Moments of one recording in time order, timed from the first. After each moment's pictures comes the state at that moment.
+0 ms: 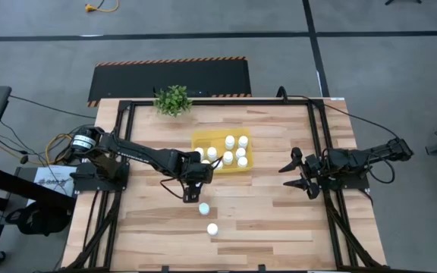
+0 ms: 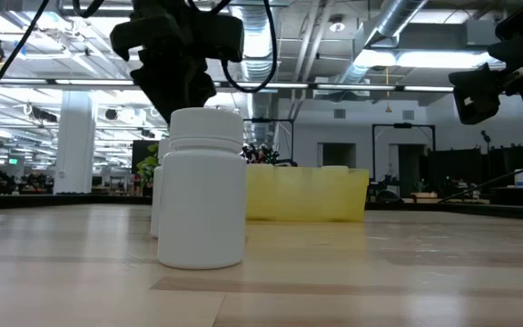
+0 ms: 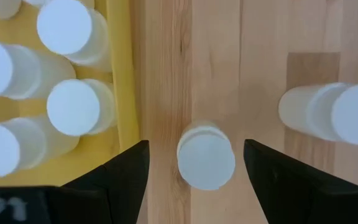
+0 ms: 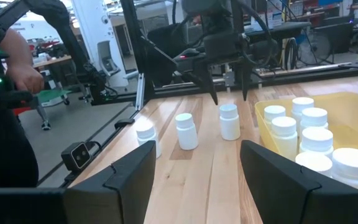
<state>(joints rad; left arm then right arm) -0.16 1.70 1.26 -0.79 -0.10 -0.15 0.26 0.07 0.01 0.01 0.00 0.15</state>
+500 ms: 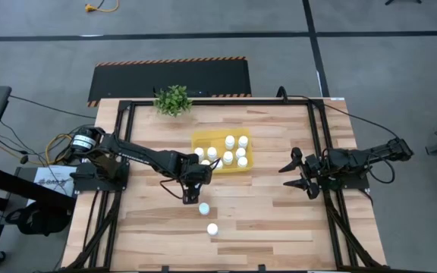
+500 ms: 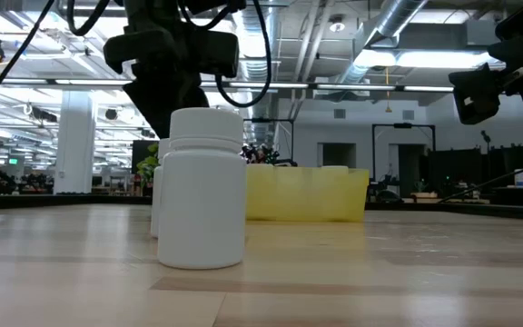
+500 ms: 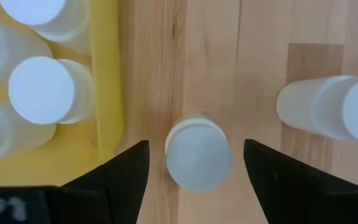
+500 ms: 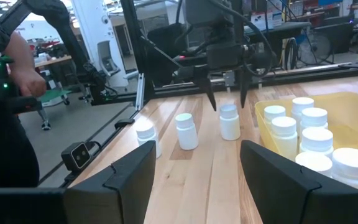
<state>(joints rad) -0.16 1.70 1.19 -0.73 -0.06 -0.19 0.26 0.07 0.01 0.01 0.00 0.15</state>
